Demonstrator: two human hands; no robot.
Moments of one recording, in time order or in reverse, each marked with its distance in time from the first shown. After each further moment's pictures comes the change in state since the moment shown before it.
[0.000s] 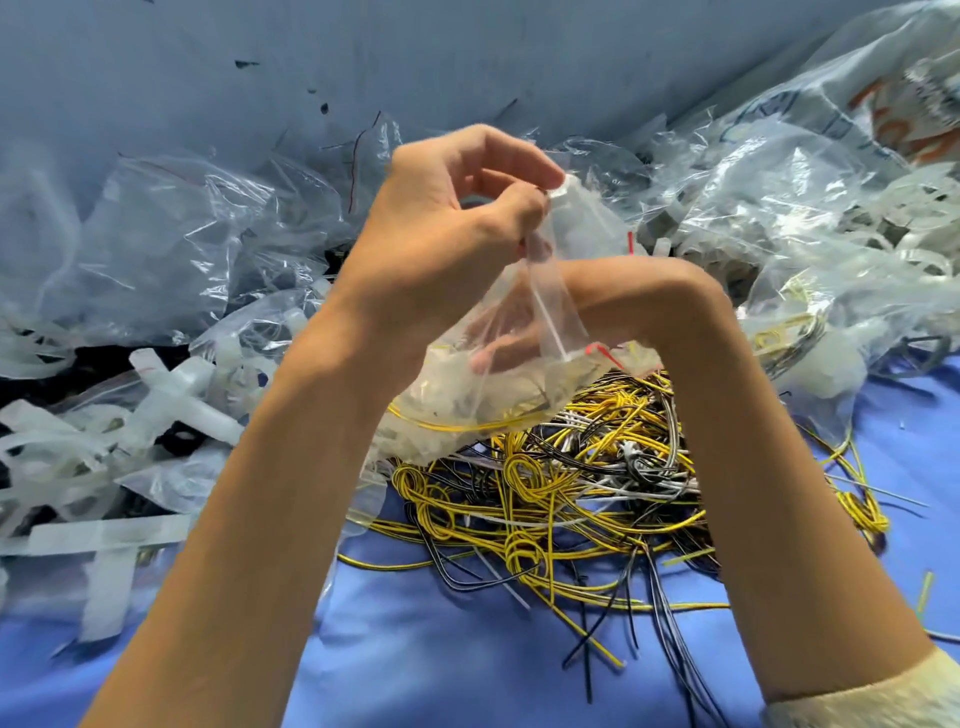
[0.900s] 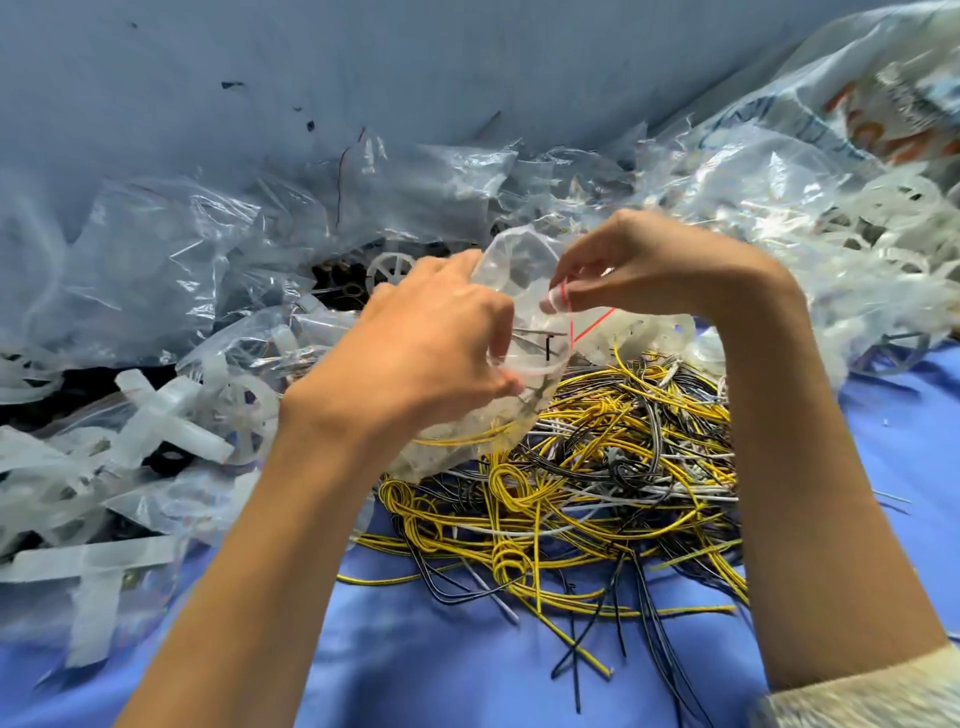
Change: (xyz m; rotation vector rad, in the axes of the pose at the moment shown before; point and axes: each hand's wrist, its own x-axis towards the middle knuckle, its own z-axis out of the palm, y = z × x) left_hand -0.005 -0.022 0.002 1.180 -0.445 0.039; right_hand -0.019 0.063 -0.018 0.012 0.409 0.023
